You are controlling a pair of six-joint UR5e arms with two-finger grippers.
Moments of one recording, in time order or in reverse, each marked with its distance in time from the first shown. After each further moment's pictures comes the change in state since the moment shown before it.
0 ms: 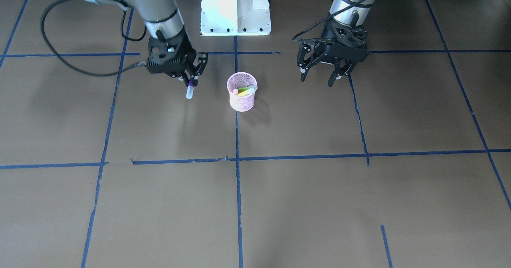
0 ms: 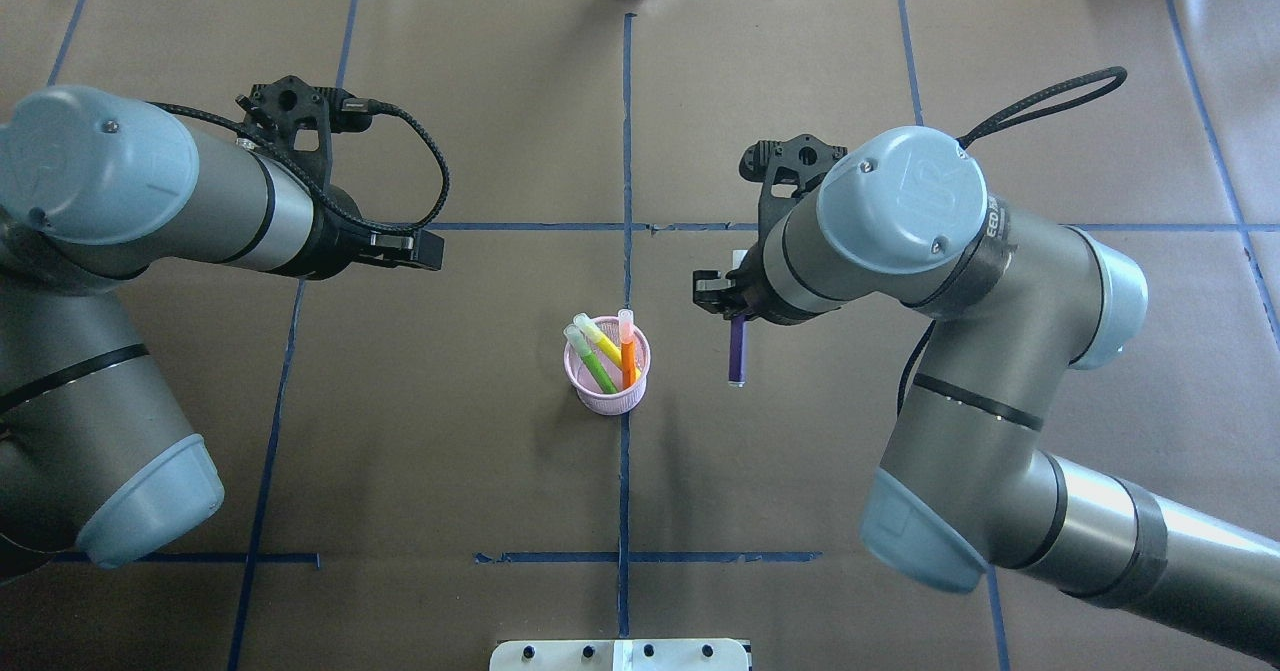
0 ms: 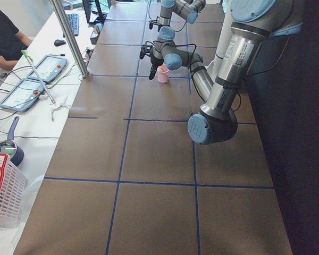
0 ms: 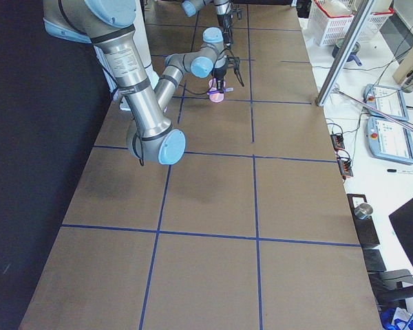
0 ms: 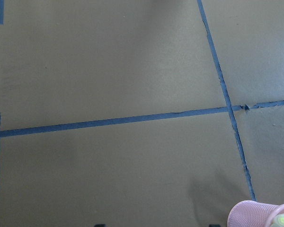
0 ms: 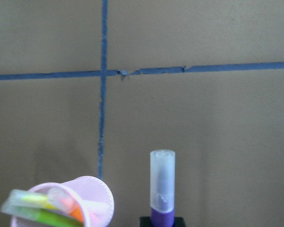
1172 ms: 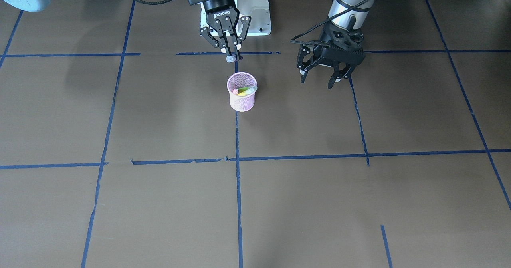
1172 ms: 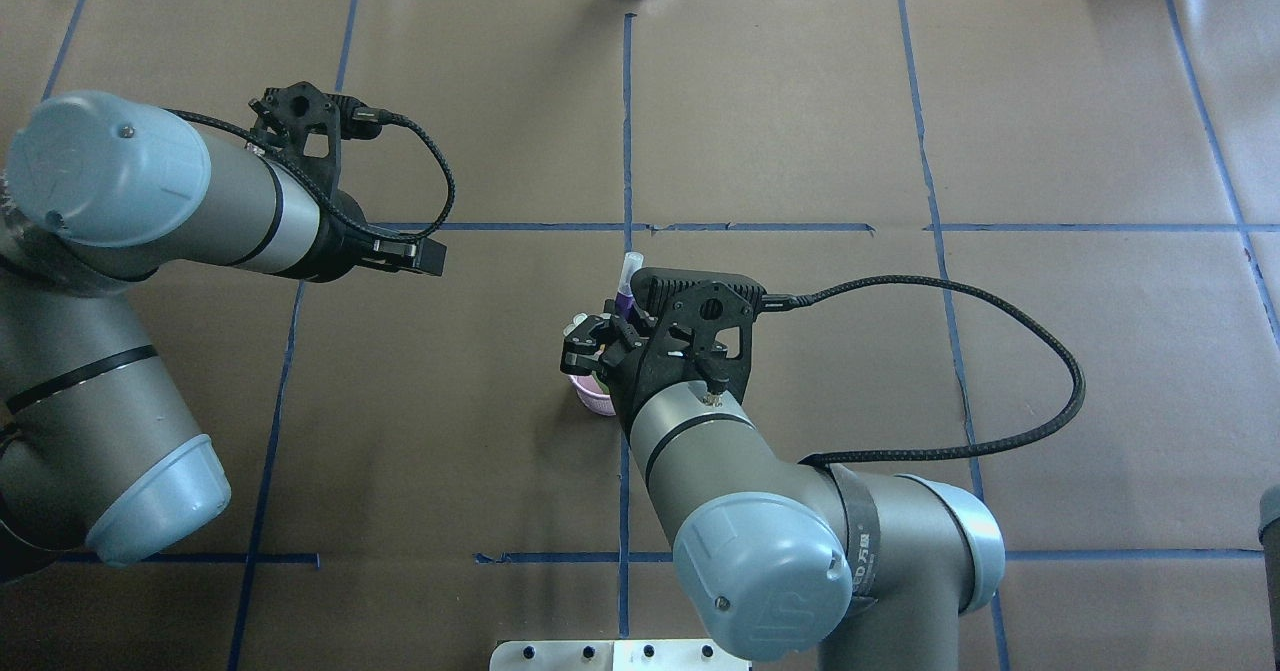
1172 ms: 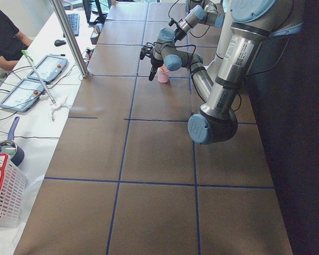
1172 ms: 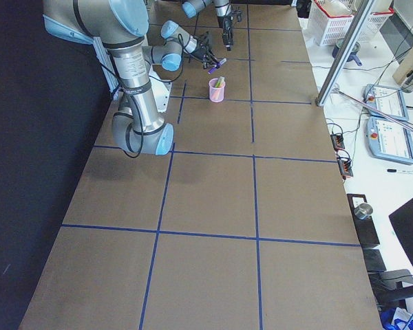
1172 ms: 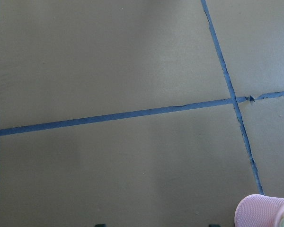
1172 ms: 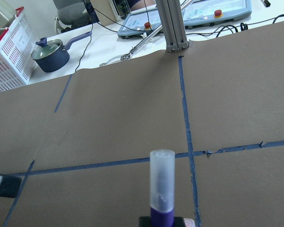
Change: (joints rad) left arm 0.004 -0.003 0.013 -0.002 0.003 0.055; right arm -0.359 0.025 0.010 0.206 -0.860 0.168
